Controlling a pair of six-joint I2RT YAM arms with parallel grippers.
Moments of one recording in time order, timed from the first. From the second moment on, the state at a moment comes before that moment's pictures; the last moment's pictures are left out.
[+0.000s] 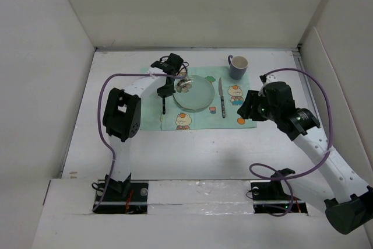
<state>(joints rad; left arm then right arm) -0.46 2.05 1.69 -0.86 -0.36 -0.47 0.41 0.97 1.00 -0.69 -0.05 0.47</state>
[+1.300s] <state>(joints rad) -0.45 1.98 1.69 -0.86 -0.37 -0.43 0.34 1.02 1.04 -0.70 -0.03 0.46</state>
